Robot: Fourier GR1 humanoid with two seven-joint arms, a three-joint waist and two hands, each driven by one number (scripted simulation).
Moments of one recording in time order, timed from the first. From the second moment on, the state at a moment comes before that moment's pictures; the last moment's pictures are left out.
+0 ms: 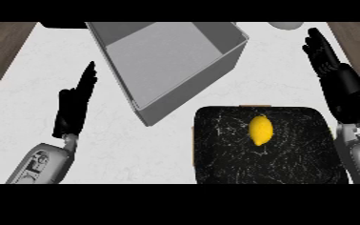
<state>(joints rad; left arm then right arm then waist) -0.24 0.40 -0.29 -1.39 0.16 0.37 0.13 -0.28 -0.45 0.07 -1.63 -0.10 -0.11 0.13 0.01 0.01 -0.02</state>
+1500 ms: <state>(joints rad) -0.12 0.58 -0.12 -1.28 0.06 0.32 0.05 0.03 -0.71 0.14 -1.48 0.23 0.09 -0.24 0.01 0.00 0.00</state>
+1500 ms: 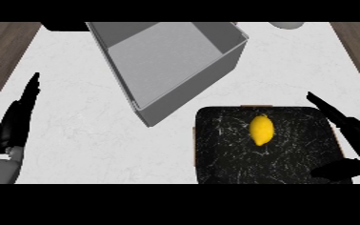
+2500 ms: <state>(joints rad) -0.10 0.52 -0.05 -1.33 -0.02 0.26 0.08 -0.28 -0.58 0.28 -1.39 0.46 0.47 0.18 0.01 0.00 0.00</state>
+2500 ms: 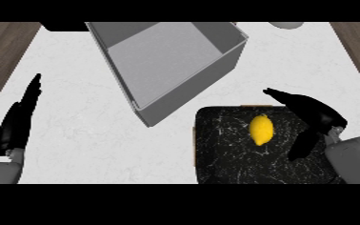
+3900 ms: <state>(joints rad) -0.09 0.42 0.11 -1.35 -0.16 0.14 0.07 -0.23 -0.34 0.22 -1.49 0.67 0.64 0.26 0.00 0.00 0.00</state>
